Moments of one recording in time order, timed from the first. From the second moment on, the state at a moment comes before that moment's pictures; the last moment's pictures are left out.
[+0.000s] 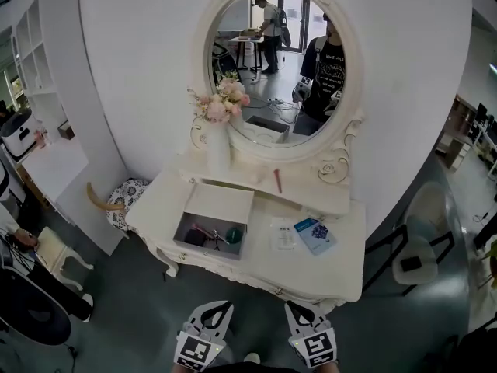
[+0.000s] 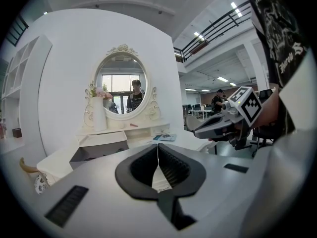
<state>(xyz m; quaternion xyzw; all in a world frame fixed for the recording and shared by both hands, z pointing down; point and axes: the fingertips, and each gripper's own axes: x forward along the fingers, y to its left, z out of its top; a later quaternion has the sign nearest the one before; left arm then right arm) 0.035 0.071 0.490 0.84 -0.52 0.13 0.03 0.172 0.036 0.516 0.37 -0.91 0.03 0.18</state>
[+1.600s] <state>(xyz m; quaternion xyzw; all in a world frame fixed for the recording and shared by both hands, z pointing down) -0.096 -0.115 0.496 0.90 -0.42 0.12 0.04 0.062 -0.116 0.540 0.48 -0.84 0.07 0.24</state>
